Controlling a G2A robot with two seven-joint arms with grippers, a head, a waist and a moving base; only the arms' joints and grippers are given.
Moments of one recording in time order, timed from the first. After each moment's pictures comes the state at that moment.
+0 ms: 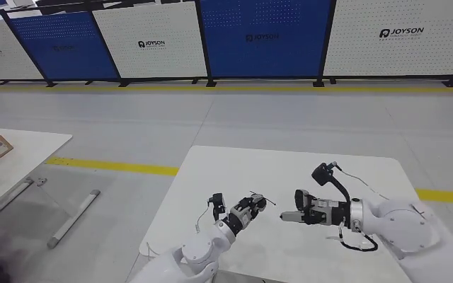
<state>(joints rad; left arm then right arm) 1.38 -1.03 -0.84 -1.76 -0.68 -0.11 0.14 -0.95 -0.89 0.91 -1.69 0.12 -0.34 0.92</state>
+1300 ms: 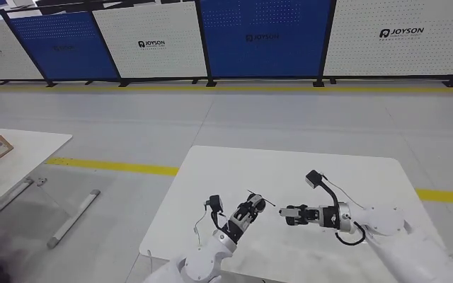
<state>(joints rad) 1.44 -1.07 -0.83 -1.74 -0.44 -0.27 0.22 -0.88 -1.01 0.77 -1.34 0.42 -0.33 1.07</state>
